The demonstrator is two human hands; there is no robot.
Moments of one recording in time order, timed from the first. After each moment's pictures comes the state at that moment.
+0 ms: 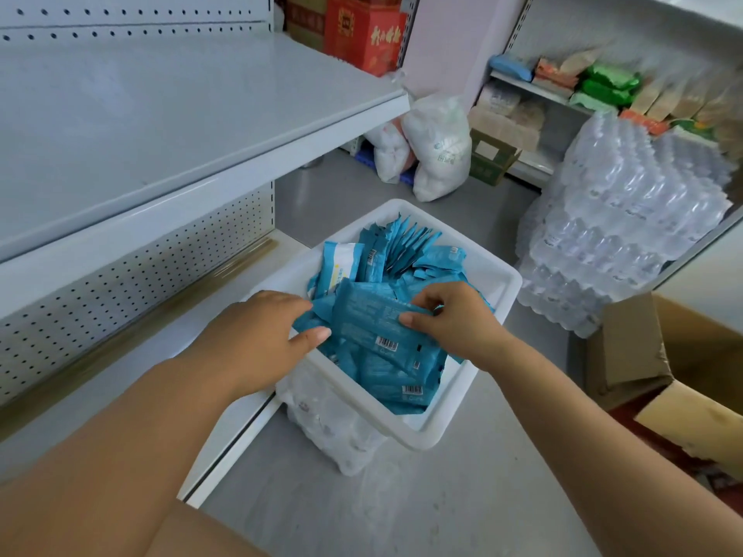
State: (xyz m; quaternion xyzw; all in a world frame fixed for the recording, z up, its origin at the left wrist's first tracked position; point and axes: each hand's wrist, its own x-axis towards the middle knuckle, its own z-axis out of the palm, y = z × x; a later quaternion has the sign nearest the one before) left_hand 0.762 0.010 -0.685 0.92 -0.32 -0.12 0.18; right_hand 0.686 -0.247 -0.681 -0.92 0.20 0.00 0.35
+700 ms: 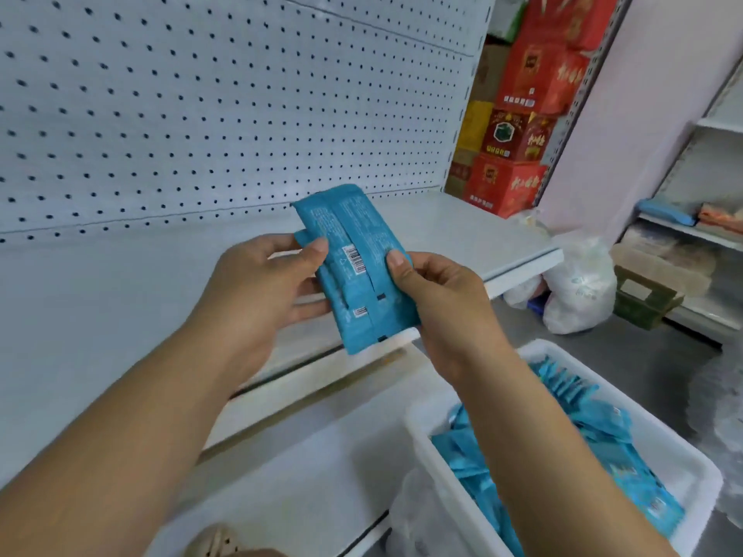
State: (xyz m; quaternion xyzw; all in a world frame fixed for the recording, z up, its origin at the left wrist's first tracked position) left_hand 0.798 0.146 -0.538 0.62 0.03 0.04 0.78; right_hand 0.805 -0.027 -0.555 -0.68 -0.01 -0.09 0.73
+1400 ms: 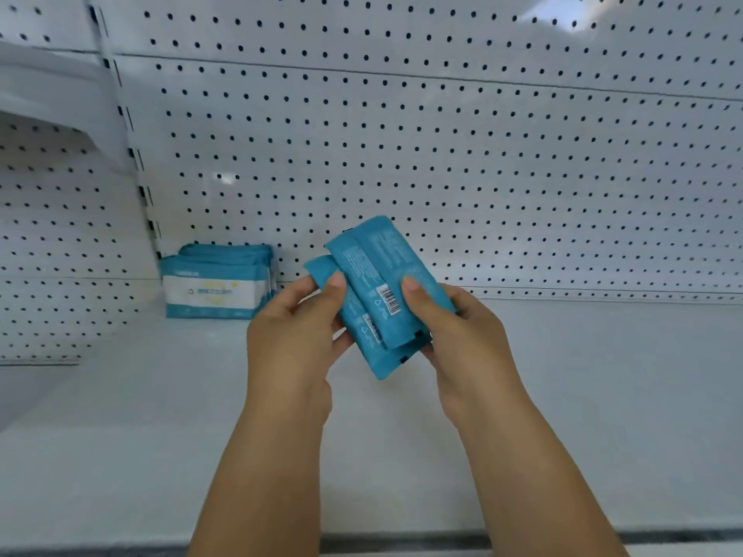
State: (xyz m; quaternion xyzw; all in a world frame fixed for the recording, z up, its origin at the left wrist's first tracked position) left_hand 0.731 0.380 -0.528 0.45 0.22 0.36 0.78; right_hand 0.811 0.271 -0.540 -0.60 -0.12 0.11 0.79
